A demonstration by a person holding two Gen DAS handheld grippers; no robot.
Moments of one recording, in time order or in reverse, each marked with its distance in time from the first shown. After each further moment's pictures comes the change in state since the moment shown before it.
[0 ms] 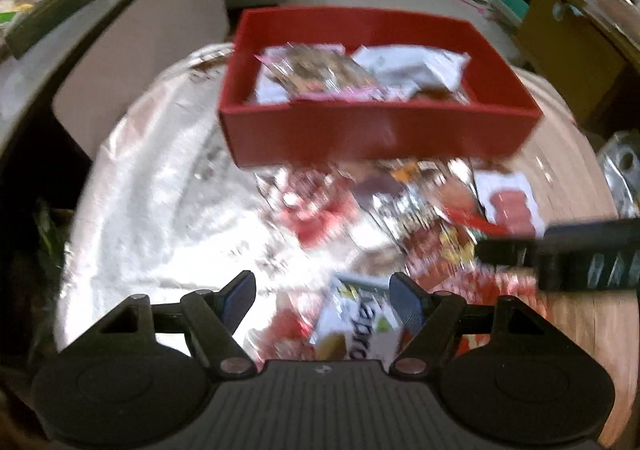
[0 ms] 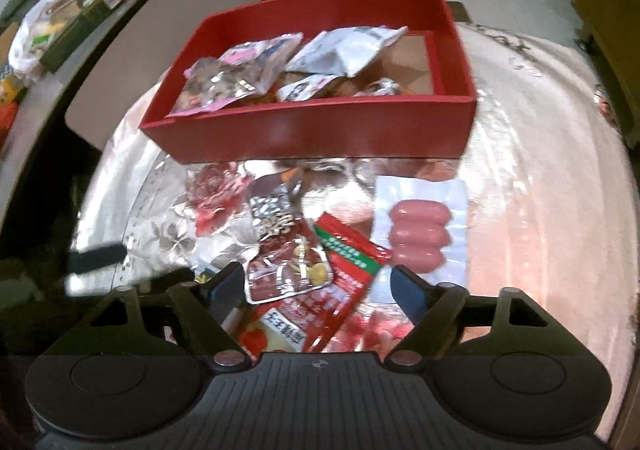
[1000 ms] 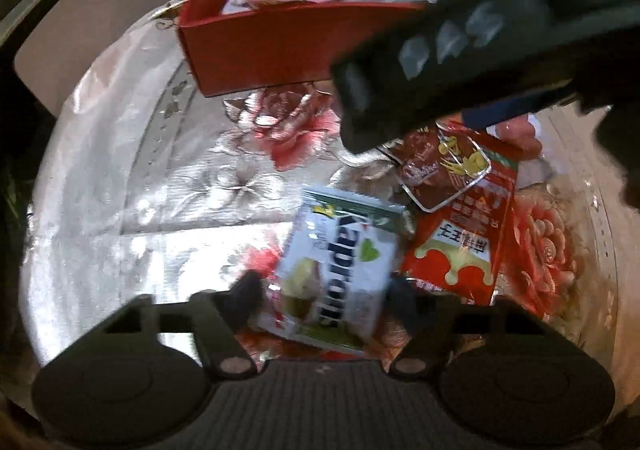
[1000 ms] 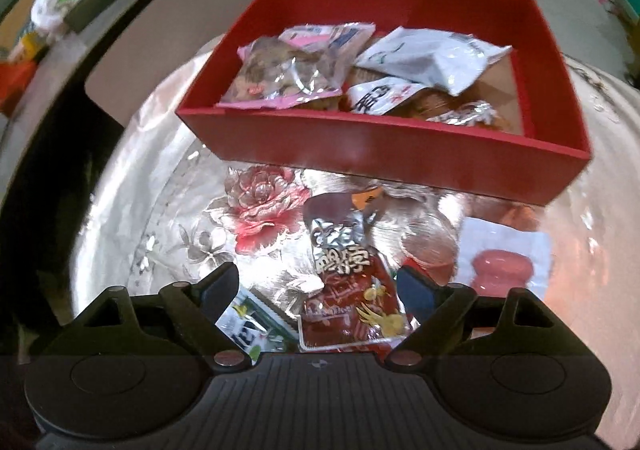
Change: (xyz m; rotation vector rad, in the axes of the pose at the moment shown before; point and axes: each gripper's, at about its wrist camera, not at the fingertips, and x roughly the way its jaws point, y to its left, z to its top) left arm 0.022 -0.009 -0.026 0.057 0.084 -0.012; right arm 0.048 0.054 0.026 -0.147 0.063 0.029
